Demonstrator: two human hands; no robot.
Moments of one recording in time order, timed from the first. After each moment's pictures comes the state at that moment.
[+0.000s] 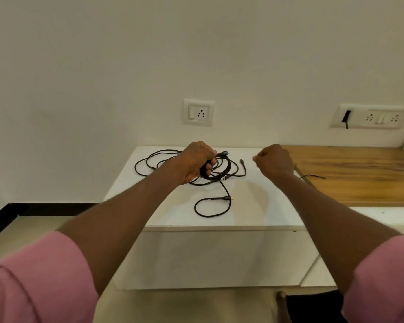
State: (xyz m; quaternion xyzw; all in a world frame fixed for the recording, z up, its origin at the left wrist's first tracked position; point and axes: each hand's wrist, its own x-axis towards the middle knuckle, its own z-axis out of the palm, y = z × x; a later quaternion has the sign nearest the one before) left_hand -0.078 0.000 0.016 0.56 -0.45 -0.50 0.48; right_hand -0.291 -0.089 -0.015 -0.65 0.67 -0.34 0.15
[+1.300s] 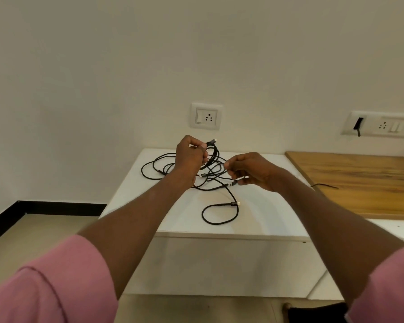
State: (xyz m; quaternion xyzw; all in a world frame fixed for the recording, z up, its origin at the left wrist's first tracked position) left_hand -0.057 -0.019 0.000 0.56 -0.38 -0.34 0.65; right_hand -0.245 -0.072 0.001 -0.68 0.43 -0.25 0.54
